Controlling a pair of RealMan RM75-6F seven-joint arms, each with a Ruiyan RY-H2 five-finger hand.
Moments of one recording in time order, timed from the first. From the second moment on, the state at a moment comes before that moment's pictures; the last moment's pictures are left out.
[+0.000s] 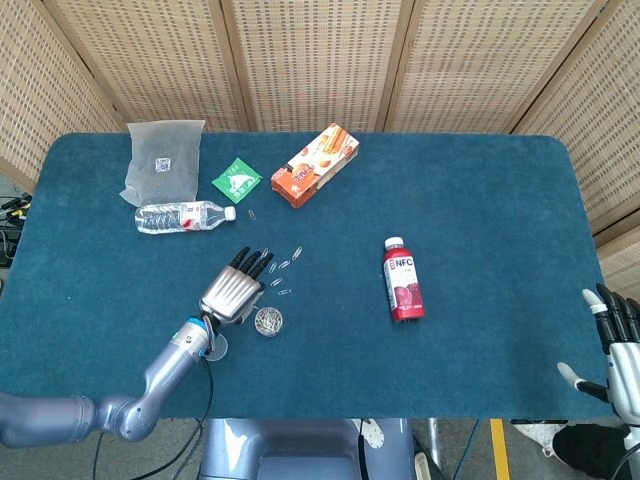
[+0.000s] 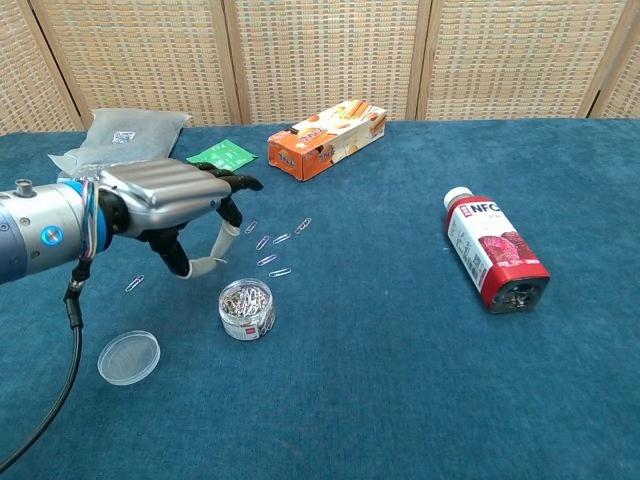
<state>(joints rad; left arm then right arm) -0.87 -1.54 -0.08 -1.64 0.93 0.98 0.80 0.00 -1.02 0.07 -1.70 -1.55 1.59 0.01</state>
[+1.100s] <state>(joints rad) -0.78 -1.36 -0.10 -1.77 1.02 1.13 0.59 -0.01 -1.01 0.07 -1.71 -1.56 1.60 0.02</state>
